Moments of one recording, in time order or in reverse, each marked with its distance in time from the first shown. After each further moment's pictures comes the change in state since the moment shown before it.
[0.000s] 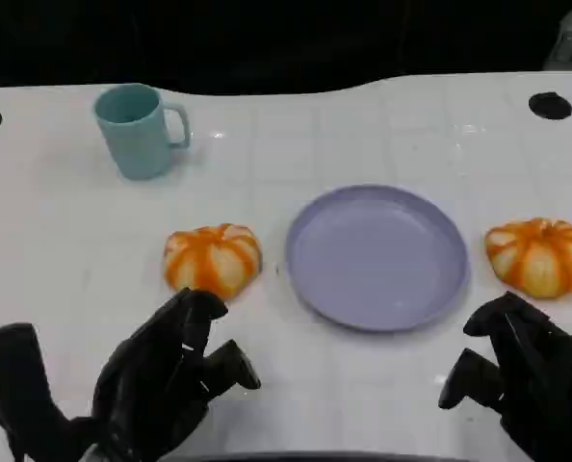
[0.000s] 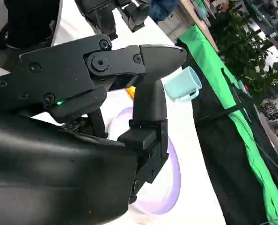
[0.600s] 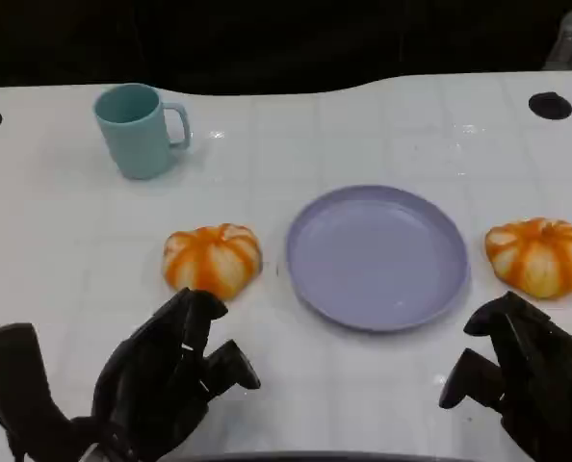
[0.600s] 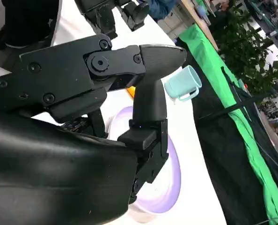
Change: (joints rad) left arm -0.001 0.000 0.002 0.004 0.000 0.000 0.000; right arm 0.000 0.000 0.000 0.000 0.001 0.001 -0.007
